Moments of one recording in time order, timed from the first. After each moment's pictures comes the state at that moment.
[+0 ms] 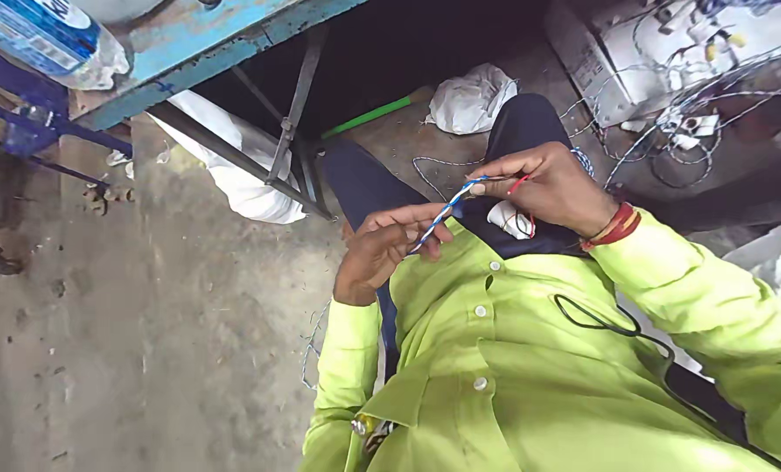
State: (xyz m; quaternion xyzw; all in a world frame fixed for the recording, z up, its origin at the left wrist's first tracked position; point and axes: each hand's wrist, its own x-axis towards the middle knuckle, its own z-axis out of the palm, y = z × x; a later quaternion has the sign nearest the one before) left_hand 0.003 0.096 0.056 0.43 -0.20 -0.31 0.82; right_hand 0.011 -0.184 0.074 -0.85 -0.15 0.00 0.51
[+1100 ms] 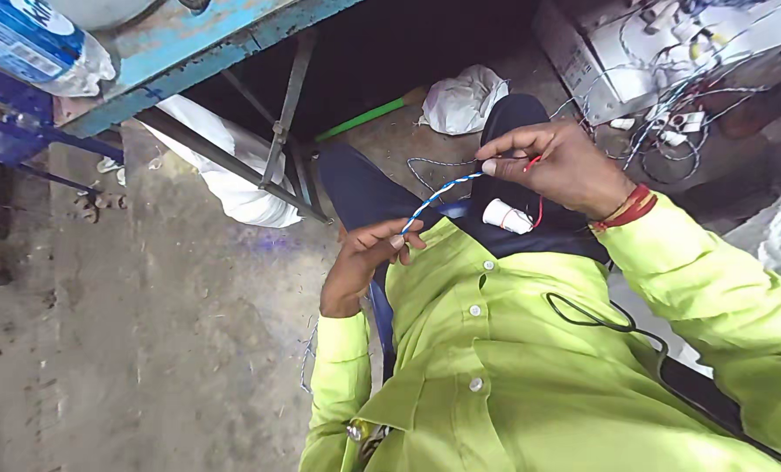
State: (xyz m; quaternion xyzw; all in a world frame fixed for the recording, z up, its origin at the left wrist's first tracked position) left_hand -0.003 0.118 0.033 0.57 -0.21 -0.24 0.76; right_hand 0.020 -0.204 0.080 -0.86 -0.09 0.01 0.50
